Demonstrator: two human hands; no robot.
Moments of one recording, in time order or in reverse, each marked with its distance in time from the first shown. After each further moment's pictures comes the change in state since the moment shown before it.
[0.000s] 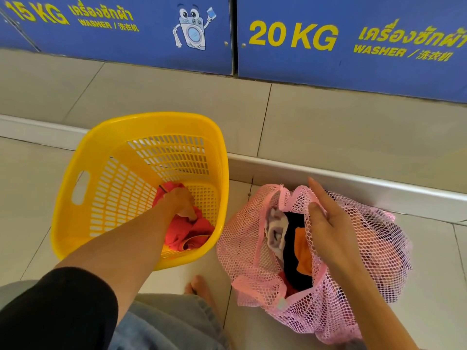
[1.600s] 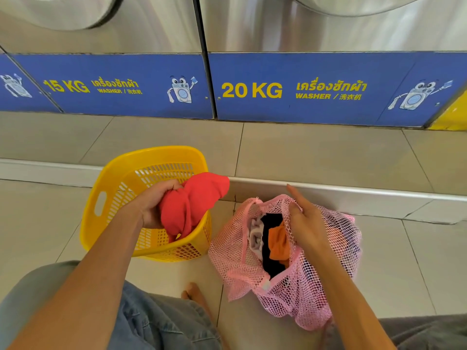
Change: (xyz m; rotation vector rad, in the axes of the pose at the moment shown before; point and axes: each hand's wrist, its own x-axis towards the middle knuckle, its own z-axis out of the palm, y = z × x) left_hand -0.192 0.004 -0.076 -1.626 -0.168 0.113; right_hand -0.033 -0.016 -0.043 0.138 0.052 0.044
